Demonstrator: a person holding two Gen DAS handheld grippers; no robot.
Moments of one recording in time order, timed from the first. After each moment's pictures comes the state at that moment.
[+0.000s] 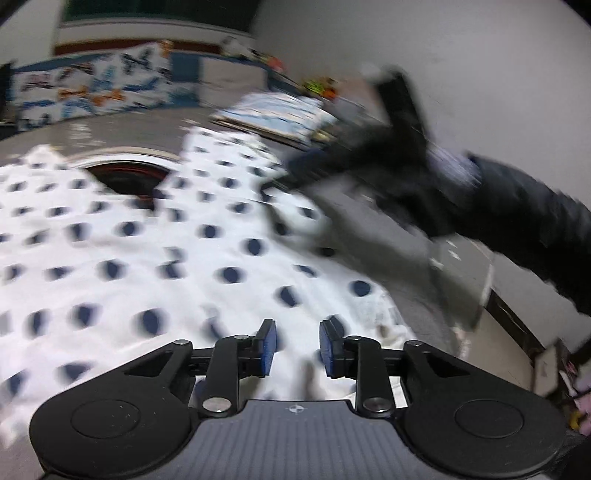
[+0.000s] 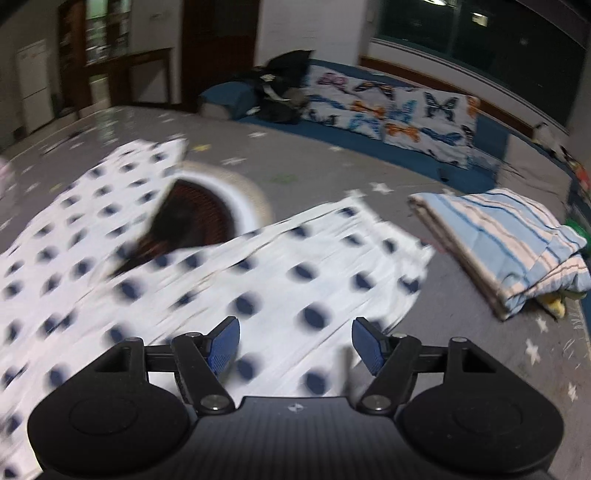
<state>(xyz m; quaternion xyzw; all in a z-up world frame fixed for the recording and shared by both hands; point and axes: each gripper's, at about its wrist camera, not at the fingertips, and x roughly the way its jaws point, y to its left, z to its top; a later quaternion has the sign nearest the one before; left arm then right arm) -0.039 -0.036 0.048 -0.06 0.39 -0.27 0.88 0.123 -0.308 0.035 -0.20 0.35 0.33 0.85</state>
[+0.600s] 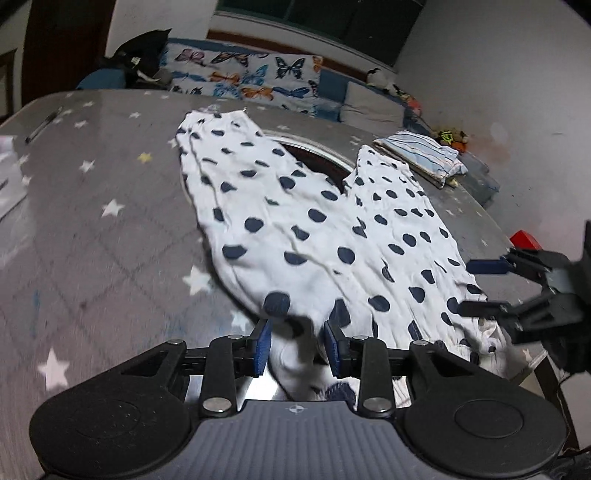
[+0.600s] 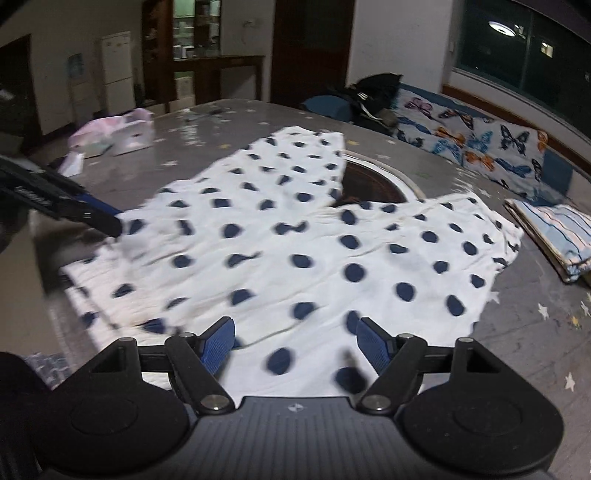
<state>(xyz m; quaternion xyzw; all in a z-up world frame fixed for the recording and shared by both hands) -0.116 0.061 0.045 -0.15 0.39 -0.07 0.91 -0.059 -0.320 0.043 -0.21 0.32 0.44 0.81</state>
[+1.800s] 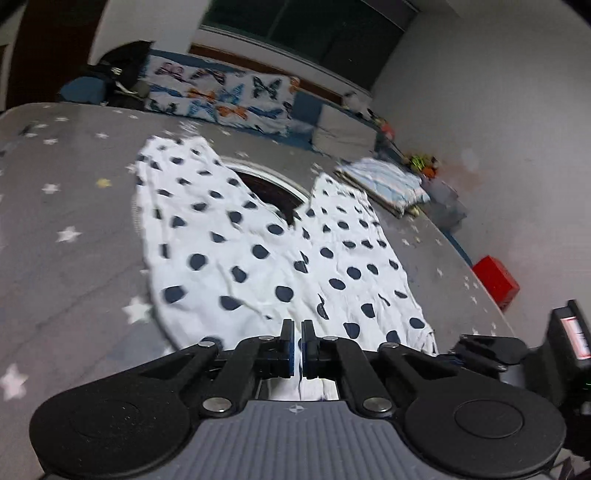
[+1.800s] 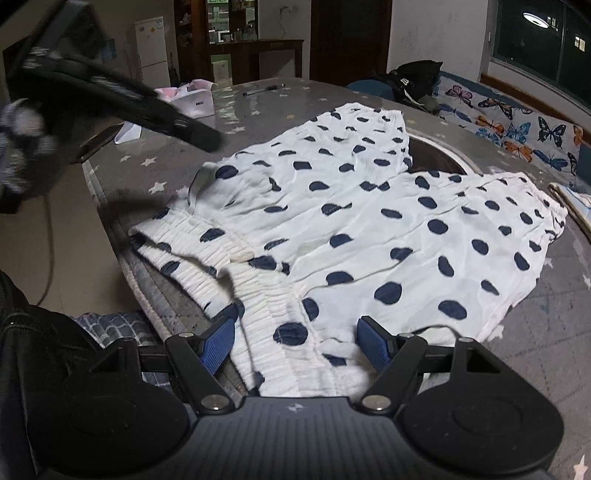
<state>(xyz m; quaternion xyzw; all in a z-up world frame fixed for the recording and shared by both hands) -0.095 0.037 0.064 -0.17 0.36 -0.10 0.91 -0.114 -0.323 0.025 -0.21 0.35 0.48 0.77</state>
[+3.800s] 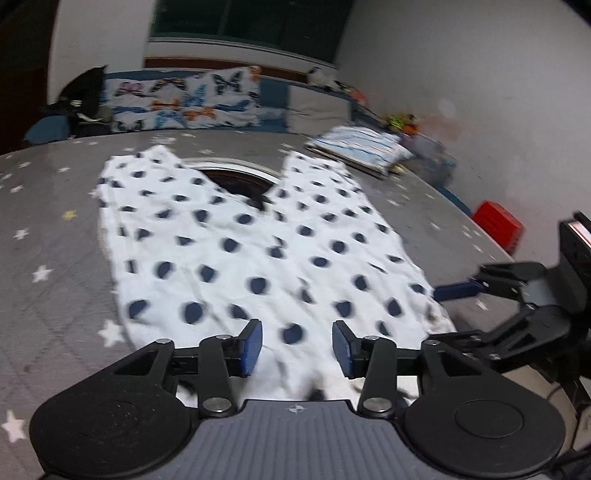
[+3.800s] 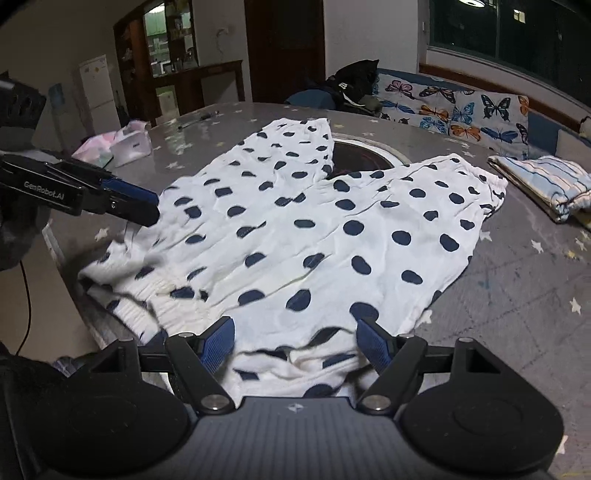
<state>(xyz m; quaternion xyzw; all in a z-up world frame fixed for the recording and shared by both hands) -0.099 -0.010 0.065 -0.07 0.37 -0.16 0.91 -0.079 -0.356 0.036 -0.16 0.35 0.42 0.82</state>
